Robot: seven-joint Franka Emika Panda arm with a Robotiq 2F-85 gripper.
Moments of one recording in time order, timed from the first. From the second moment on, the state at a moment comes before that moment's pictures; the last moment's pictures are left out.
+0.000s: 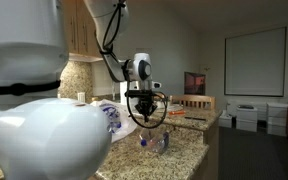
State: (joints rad) arm 0.17 -0.08 0.13 -2.34 0.00 2.39 0.15
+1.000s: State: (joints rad) arm 0.19 0.23 0.15 -2.22 -0.06 2.27 0.18
